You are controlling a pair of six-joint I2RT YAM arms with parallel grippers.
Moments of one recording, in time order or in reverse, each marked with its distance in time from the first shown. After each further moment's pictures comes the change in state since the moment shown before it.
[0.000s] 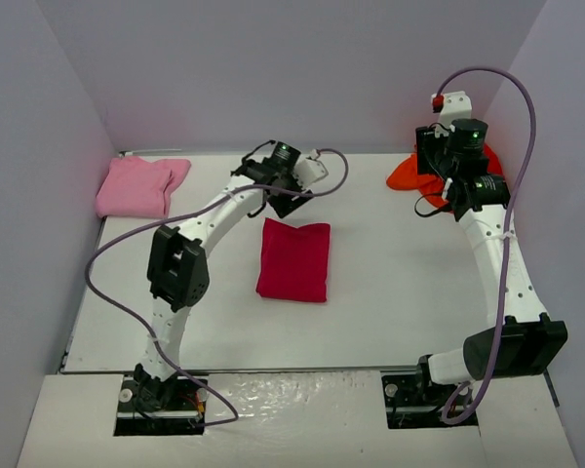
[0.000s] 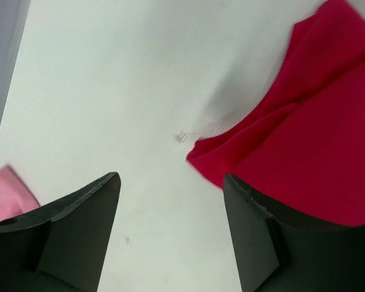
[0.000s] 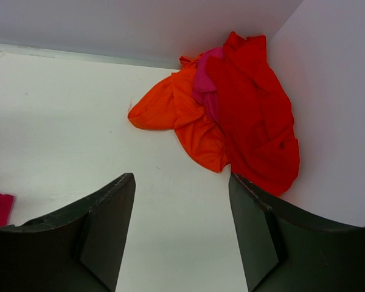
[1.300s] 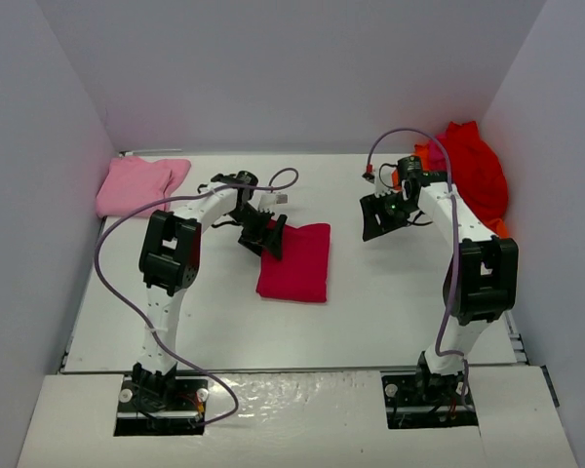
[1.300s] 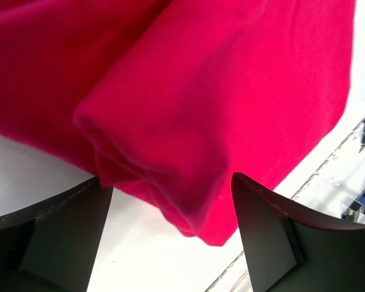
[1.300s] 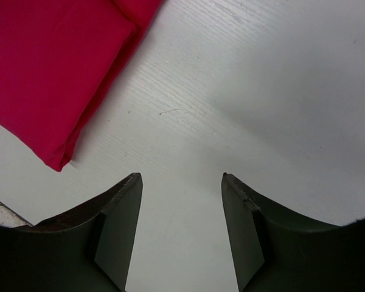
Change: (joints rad) left arm 0.212 0.095 -0.249 -0.180 0.707 -0.395; right arm 0.046 0.385 -0.080 -0.395 -0.627 -0.107
